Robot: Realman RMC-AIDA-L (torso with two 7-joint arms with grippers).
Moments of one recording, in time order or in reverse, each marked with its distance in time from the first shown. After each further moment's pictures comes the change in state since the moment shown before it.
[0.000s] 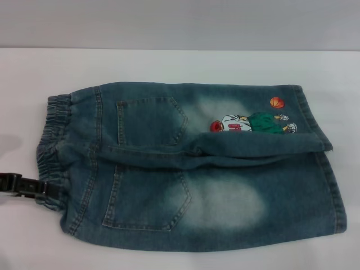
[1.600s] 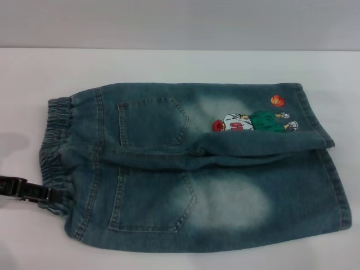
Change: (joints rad) left arm -0.027 -0.009 0.004 0.000 0.048 0.018 0.008; right arm 0.003 0.002 0.001 0.000 0.004 0.000 0.000
